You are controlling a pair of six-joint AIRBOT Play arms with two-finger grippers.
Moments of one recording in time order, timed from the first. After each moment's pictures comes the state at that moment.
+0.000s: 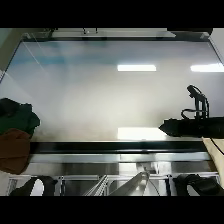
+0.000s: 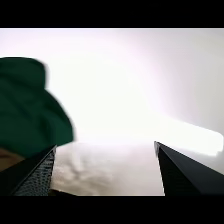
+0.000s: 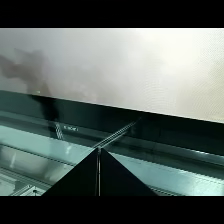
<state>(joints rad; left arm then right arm) 0.51 -0.69 0.88 1.33 -1.08 -1.40 0.16 -0.67 0.71 -1.09 1.24 1.68</state>
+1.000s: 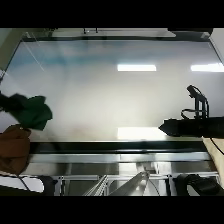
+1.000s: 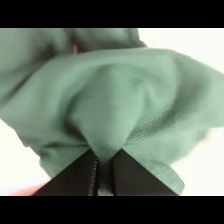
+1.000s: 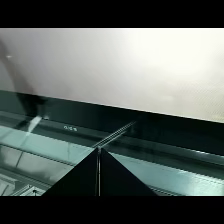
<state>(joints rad) 0.48 -1.66 1.55 1.32 -1.40 -1.38 0.16 -0.68 0.71 -1.10 1.24 1.68</state>
